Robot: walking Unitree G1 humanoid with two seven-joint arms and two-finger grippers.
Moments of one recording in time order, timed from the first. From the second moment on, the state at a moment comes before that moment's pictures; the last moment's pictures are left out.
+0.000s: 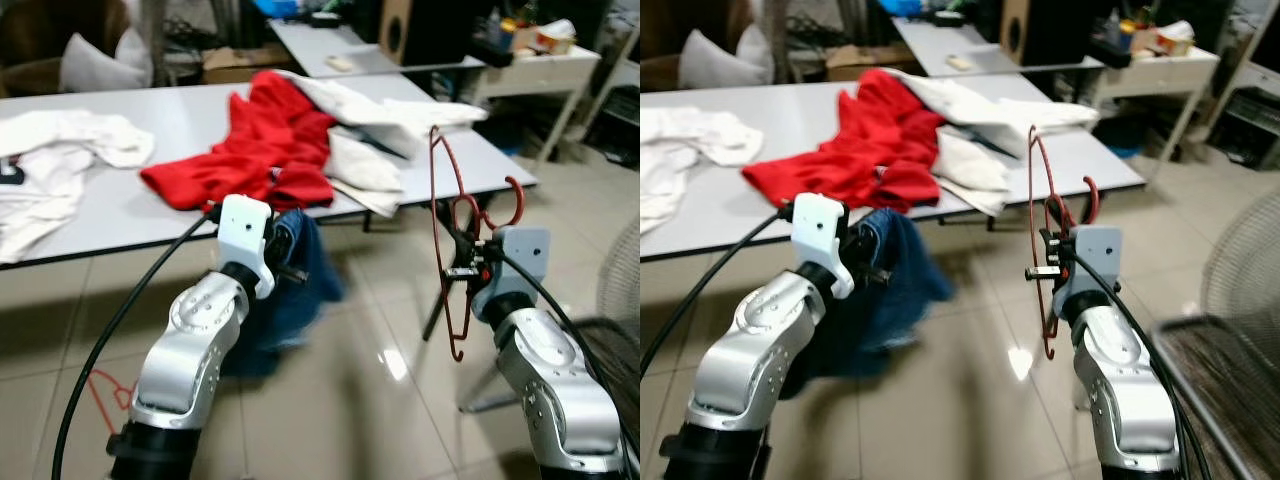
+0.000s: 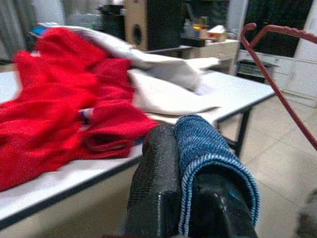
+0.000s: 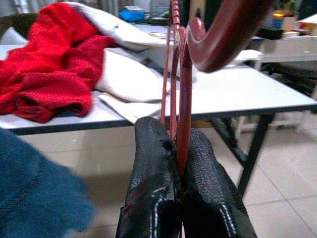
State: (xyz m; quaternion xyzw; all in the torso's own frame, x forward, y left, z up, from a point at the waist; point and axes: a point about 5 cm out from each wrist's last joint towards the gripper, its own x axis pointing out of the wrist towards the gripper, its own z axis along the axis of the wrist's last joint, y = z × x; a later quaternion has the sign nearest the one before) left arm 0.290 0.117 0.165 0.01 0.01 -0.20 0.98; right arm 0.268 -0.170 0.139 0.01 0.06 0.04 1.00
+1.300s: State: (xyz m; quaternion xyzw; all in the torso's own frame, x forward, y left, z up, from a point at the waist) left arm 0.294 0.113 0.166 0.01 0.01 -0.22 0.97; right arm 0.273 -0.183 0.143 0.03 0.04 0.03 1.00
